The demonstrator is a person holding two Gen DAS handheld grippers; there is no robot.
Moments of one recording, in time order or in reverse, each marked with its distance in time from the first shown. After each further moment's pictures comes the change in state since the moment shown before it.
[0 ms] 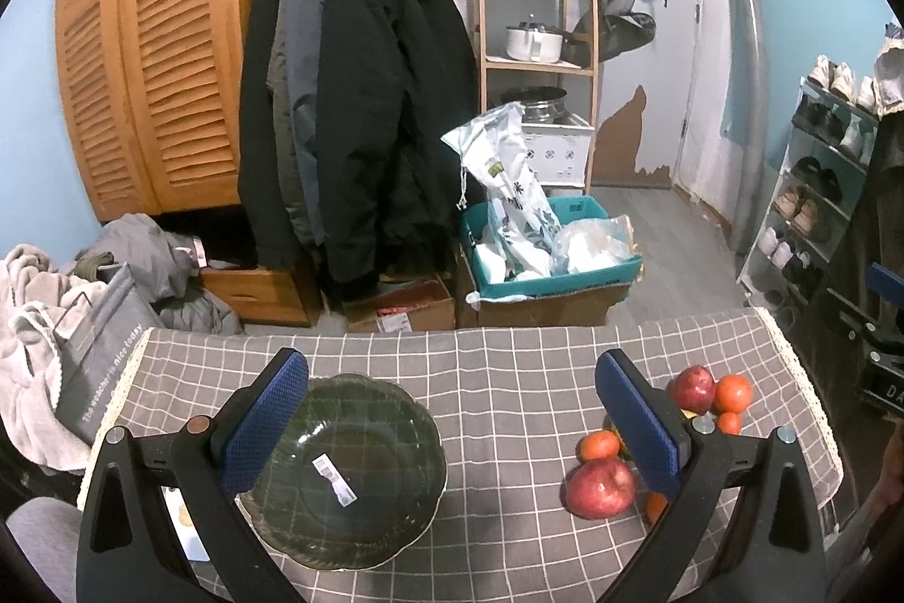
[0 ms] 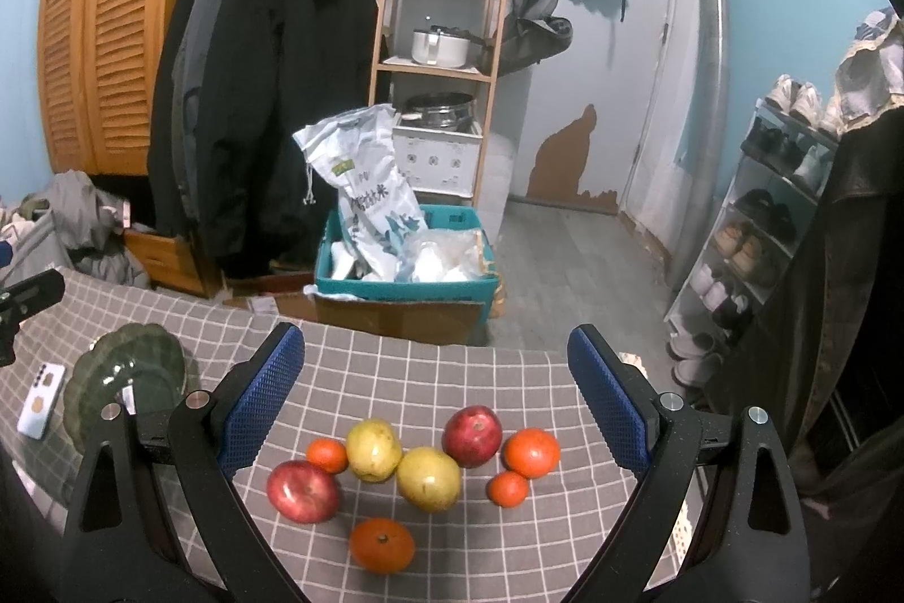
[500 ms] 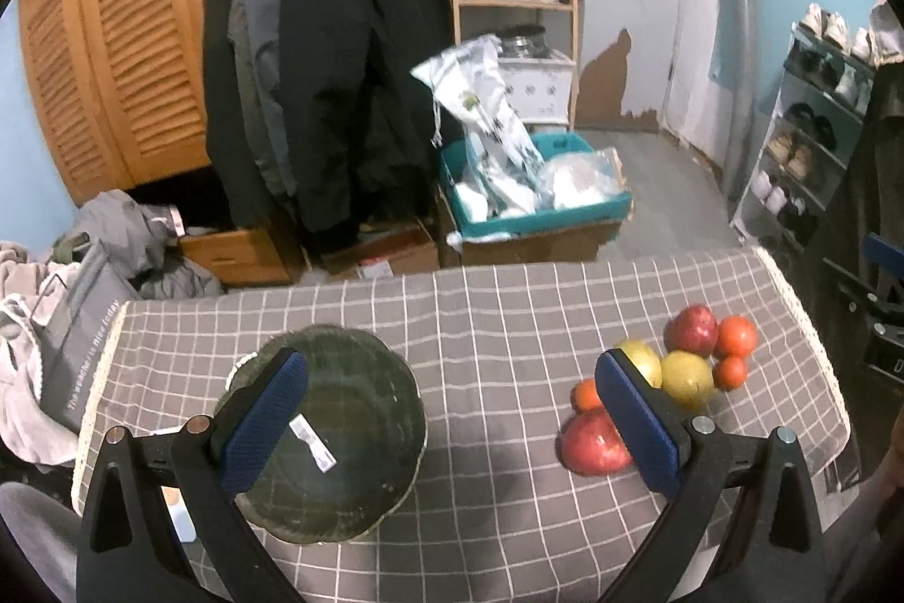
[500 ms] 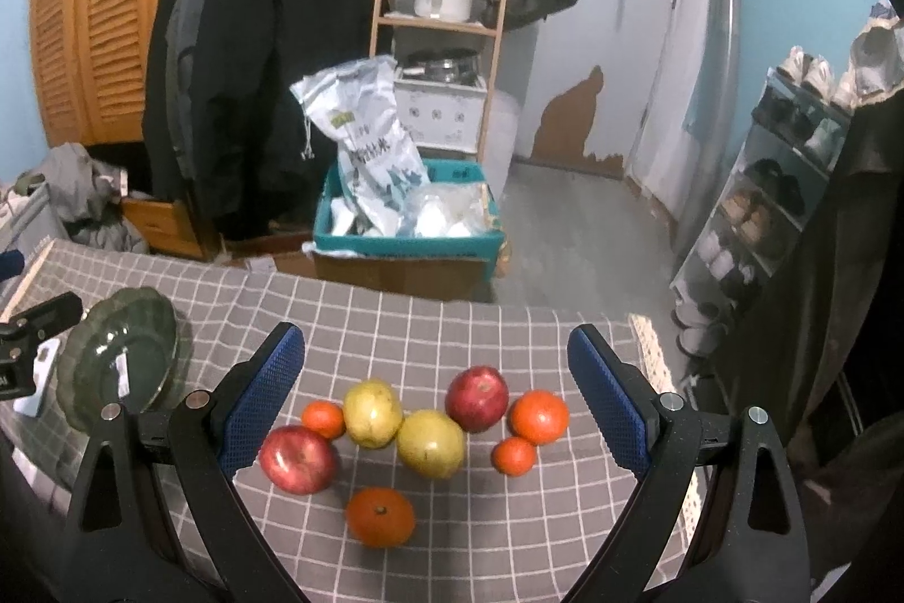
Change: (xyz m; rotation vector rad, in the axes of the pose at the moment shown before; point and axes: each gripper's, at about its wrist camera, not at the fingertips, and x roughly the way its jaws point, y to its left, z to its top) left arm 0.034 -0.019 -0.018 0.056 0.153 -0.034; right arm 0.028 -0.004 -0.008 0.000 0.135 0.003
